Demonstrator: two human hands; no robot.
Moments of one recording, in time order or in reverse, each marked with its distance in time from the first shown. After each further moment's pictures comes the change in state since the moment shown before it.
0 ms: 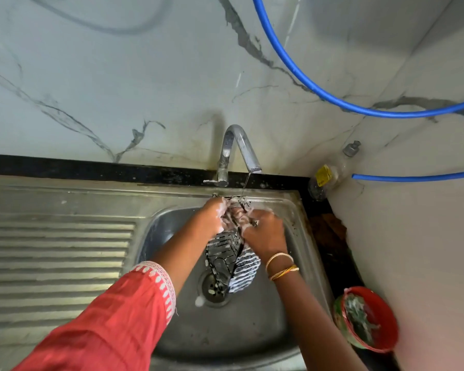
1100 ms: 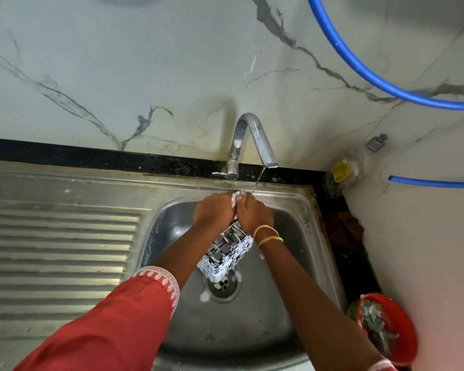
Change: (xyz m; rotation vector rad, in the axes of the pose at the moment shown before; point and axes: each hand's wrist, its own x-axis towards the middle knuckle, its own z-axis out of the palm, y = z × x) left_hand 0.029 -0.022 -0.026 1.335 0.370 0.737; right_hand 0.060 -0.007 0.052 -0.117 -0.295 0.086
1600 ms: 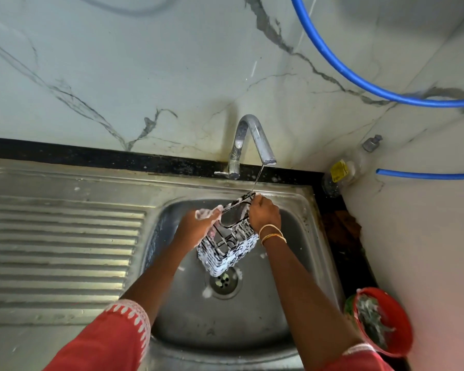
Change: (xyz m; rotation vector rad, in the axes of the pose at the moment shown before) left_hand -0.038 -0.058 0.033 -1.041 -0.079 -0.299; right_hand -0.006 0.019 0.003 0.039 0.162 0.166
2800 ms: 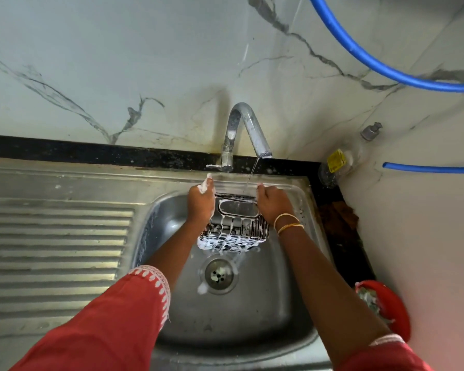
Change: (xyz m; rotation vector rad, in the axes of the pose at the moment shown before) left_hand 0.032 0.047 0.039 -0.128 0.316 -0.033; right_hand 0.023 0.022 -0.027 -0.251 0.072 -0.227
